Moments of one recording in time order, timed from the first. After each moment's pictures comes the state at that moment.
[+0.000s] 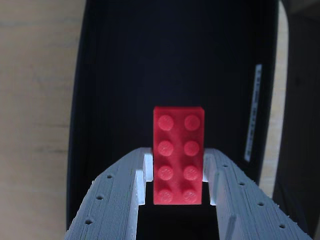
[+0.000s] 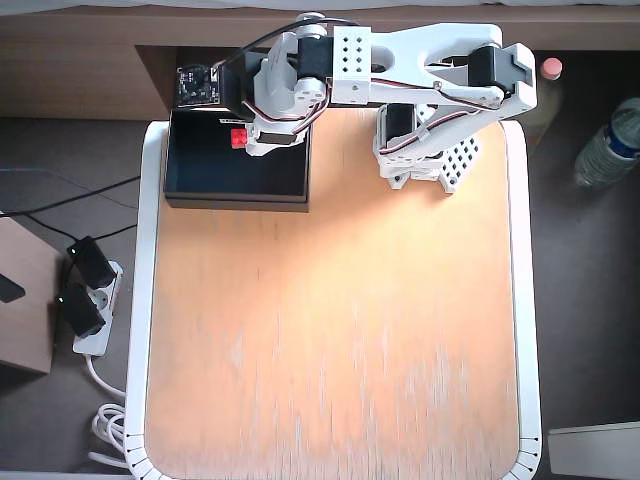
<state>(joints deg) 85.4 128.2 118.2 72.7 183.3</state>
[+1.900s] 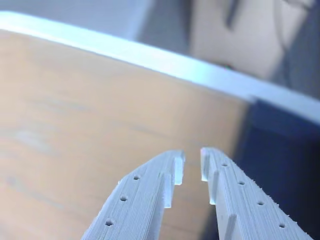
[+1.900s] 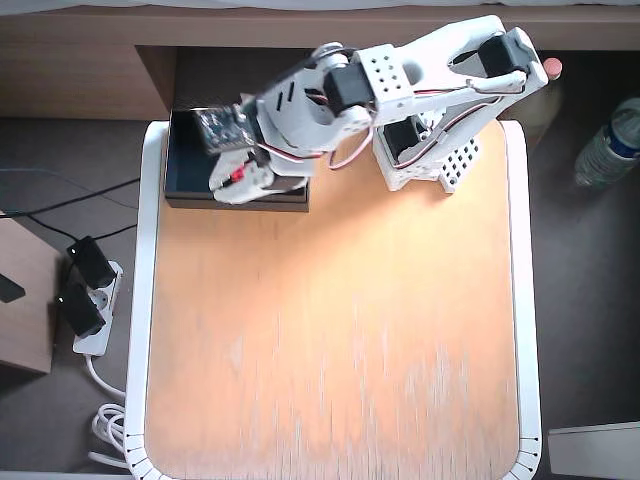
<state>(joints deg) 60.1 140.4 118.2 58.4 178.0</state>
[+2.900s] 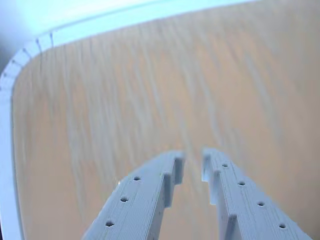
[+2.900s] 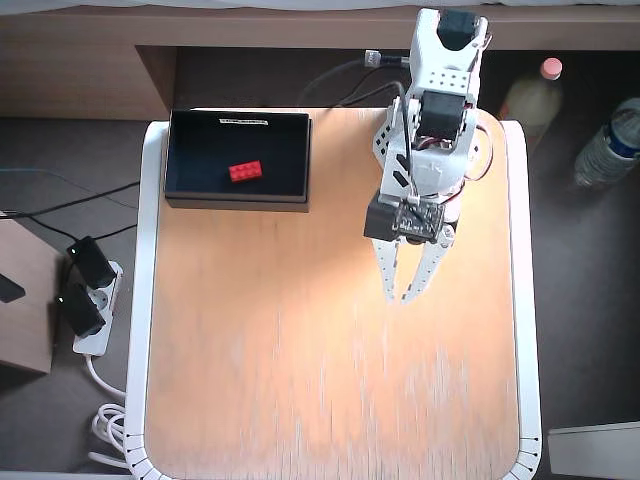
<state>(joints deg) 4.9 178.3 146.8 66.1 174.3</state>
